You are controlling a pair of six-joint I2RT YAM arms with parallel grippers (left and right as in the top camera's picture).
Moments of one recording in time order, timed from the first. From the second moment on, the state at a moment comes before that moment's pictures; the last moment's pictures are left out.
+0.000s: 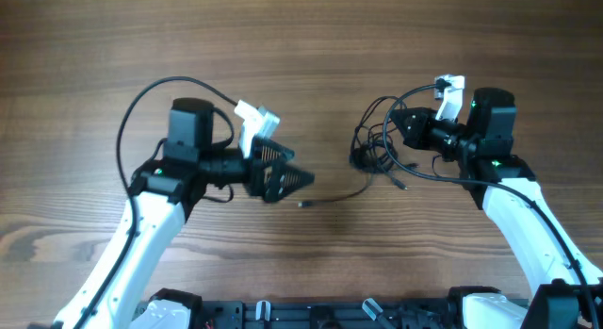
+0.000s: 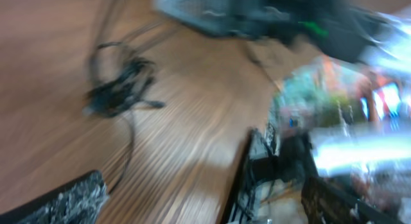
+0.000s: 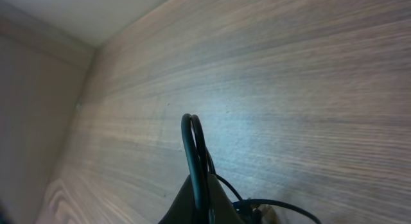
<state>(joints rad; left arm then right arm) -0.25 1.26 0.83 -0.41 1.00 -0.15 0.01 1.35 0.71 -0.02 -0.66 0.41</state>
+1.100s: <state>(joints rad) -0.78 1.75 0.82 0.25 -0.03 -0.23 0.01 1.35 0.71 -0.07 -0.69 0.40</state>
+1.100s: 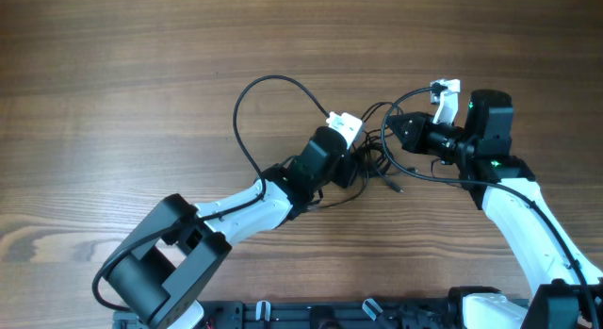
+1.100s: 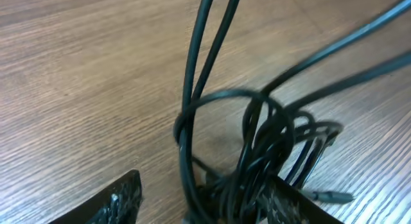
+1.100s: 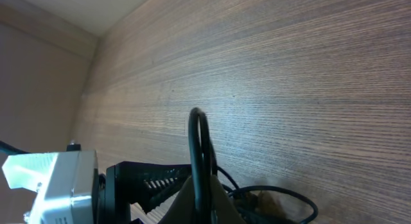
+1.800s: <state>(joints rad) -0.74 1.65 0.83 0.17 0.23 -0.19 0.01 1.35 0.71 -0.08 -0.78 0.49</state>
